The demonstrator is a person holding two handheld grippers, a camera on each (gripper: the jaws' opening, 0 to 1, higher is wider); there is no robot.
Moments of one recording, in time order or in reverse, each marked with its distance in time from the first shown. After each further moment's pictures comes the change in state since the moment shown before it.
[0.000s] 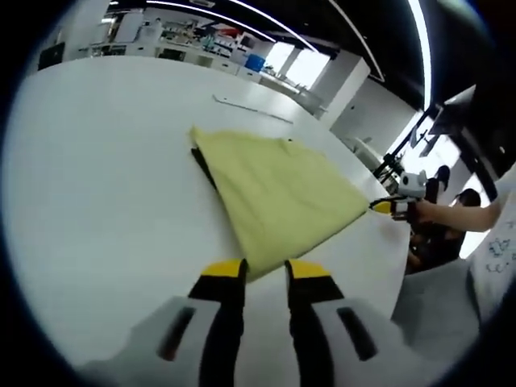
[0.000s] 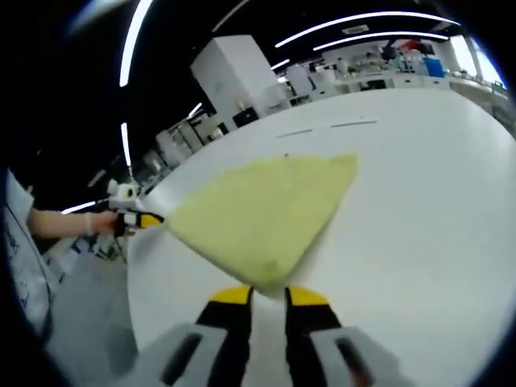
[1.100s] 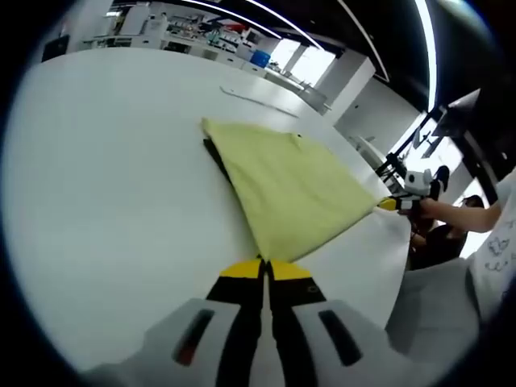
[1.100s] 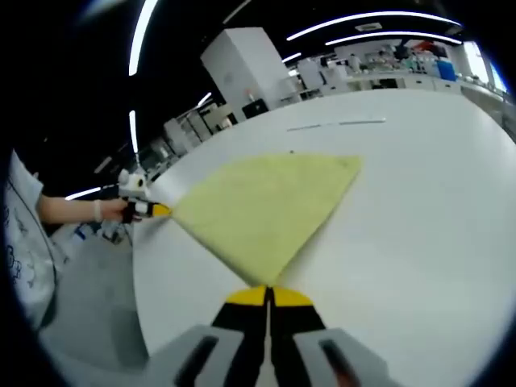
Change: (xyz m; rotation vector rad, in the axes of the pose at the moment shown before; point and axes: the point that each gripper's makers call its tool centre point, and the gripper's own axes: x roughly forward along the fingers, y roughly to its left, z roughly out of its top) left arm -0.006 0.008 -0.018 -0.032 0.028 -0.004; right arm -0.022 -0.001 -0.016 -0.072 0.073 0.029
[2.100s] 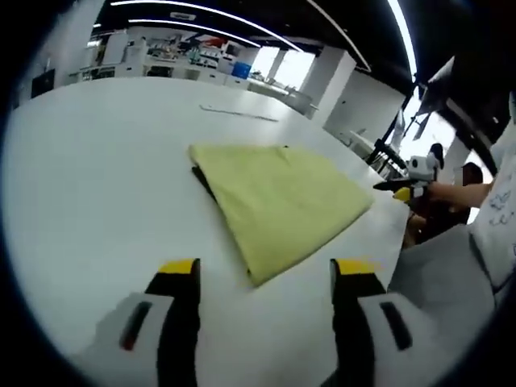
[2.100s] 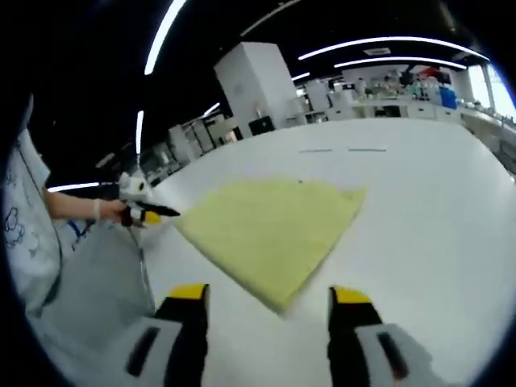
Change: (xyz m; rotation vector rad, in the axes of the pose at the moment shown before) left arm -0.034 -0.003 -0.008 0.149 -0.105 0.035; right arm -0.038 0.056 -0.002 -0.082 -0.130 -0.044
